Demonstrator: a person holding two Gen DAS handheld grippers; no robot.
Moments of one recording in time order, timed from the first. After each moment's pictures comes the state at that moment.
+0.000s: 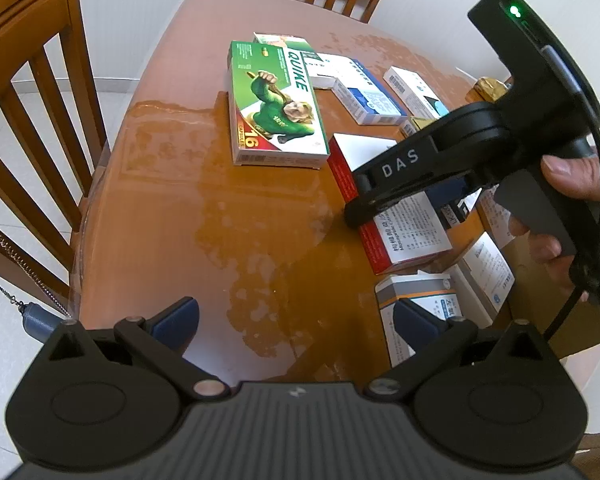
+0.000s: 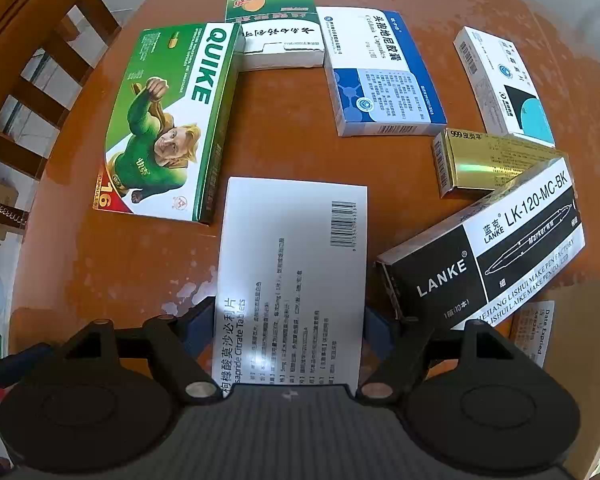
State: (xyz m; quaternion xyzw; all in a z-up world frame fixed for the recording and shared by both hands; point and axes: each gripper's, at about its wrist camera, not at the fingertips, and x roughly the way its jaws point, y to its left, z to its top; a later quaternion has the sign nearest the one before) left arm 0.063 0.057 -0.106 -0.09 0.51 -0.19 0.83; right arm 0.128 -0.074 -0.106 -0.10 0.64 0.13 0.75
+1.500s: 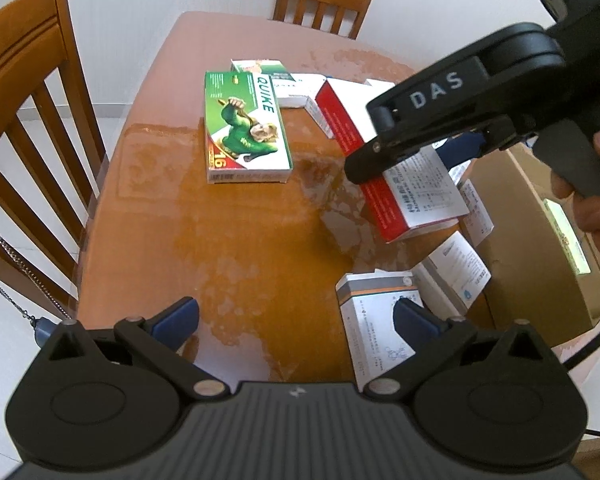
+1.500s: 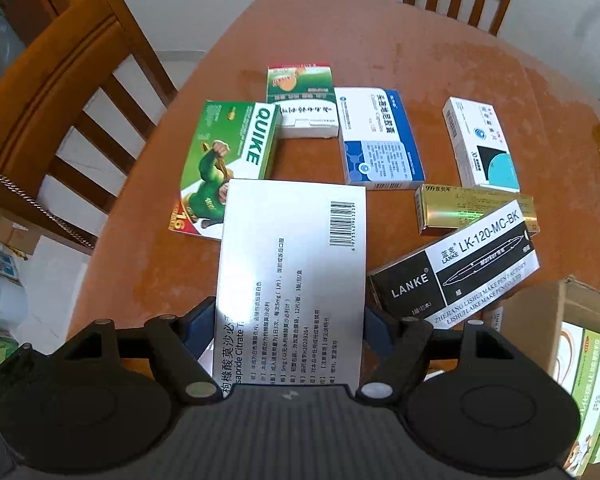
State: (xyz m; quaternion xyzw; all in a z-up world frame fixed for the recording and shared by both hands) left arm 0.035 0.030 -0.076 -0.06 0.49 -0.18 0.85; right arm 0.086 -0.087 -0.037 -0.09 0.58 0.18 0.79
